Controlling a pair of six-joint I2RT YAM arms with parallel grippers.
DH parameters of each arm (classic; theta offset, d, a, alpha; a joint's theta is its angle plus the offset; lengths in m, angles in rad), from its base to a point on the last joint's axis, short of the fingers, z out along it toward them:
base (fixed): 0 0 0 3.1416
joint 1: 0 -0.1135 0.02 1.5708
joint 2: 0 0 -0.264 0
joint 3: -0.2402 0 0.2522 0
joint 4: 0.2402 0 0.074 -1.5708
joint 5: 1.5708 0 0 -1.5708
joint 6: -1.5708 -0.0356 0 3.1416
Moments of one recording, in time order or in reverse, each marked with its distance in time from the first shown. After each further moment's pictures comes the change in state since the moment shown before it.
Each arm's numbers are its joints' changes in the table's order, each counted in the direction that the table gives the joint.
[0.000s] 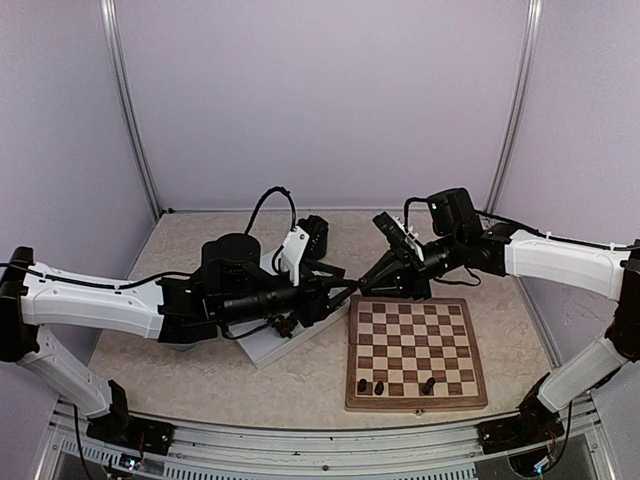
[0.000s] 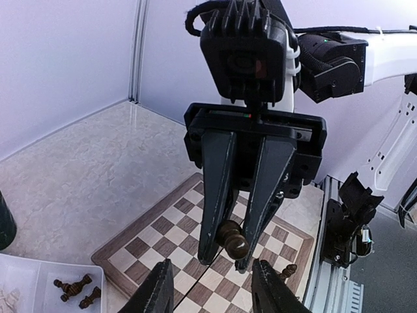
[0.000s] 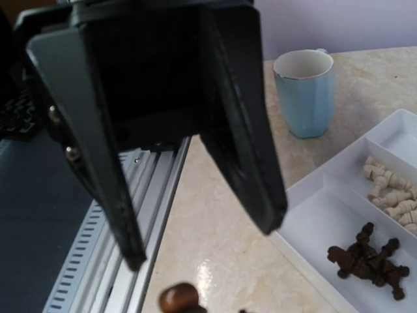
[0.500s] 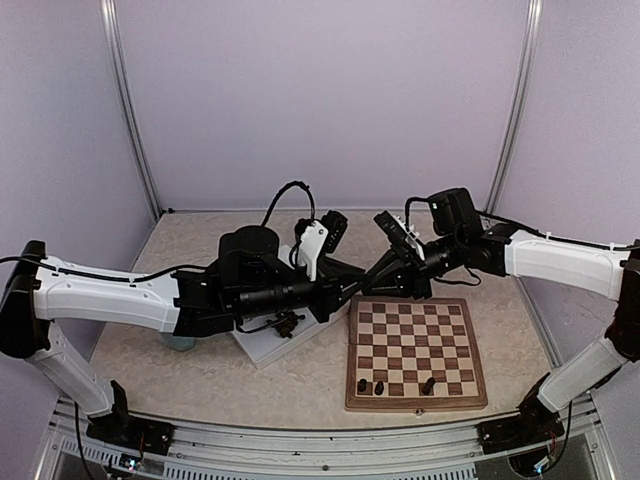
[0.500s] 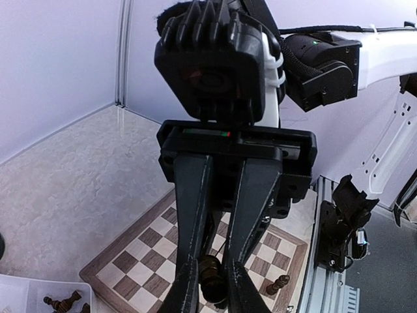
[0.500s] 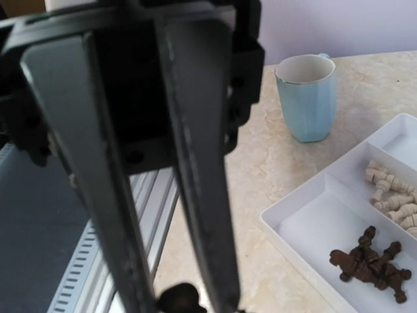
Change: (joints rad) left arm 0.002 0.082 -0.101 0.013 0.037 -0.016; right arm 0.002 0.000 0.003 -0.018 -0.017 -0.008
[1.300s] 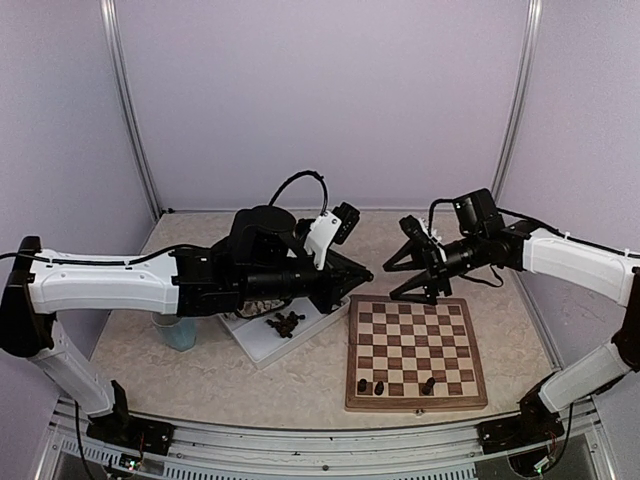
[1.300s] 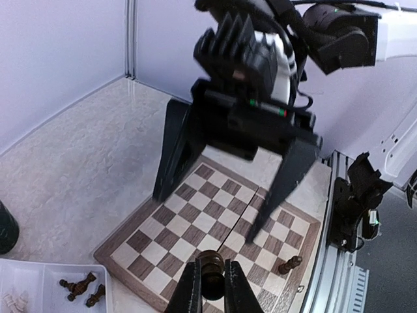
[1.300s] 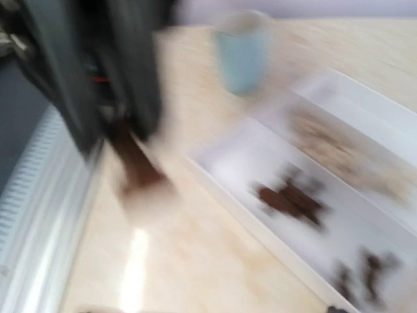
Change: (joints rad) left arm -0.005 0.027 -0.158 0.263 -0.010 -0.019; right arm 0.112 -0.060 0.030 0.170 0.104 0.246
